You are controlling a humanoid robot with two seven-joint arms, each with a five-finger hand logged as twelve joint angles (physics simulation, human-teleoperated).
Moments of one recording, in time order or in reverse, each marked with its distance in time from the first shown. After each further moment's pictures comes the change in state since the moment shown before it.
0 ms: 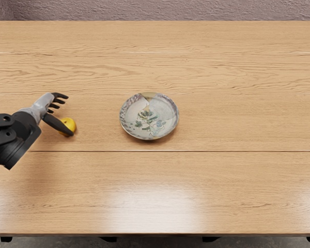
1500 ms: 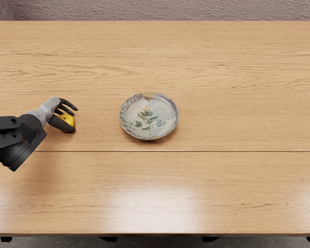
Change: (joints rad) left arm 0.008 -0.034 0.007 0.018 0.019 -0.022 0.010; right arm 0.000 0.000 0.000 0.000 0.000 0.000 0.000
